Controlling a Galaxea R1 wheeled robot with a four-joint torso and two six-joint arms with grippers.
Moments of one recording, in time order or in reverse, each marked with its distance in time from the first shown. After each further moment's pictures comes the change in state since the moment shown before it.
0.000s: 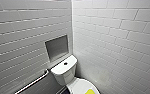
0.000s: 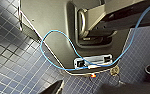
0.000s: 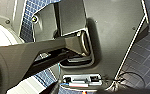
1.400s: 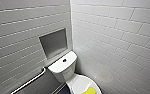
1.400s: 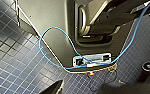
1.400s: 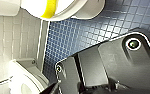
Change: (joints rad) left arm -0.001 0.000 0.004 0.000 -0.006 0.000; right arm 0.337 -0.339 0.434 0.021 -0.022 0.202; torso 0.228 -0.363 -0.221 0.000
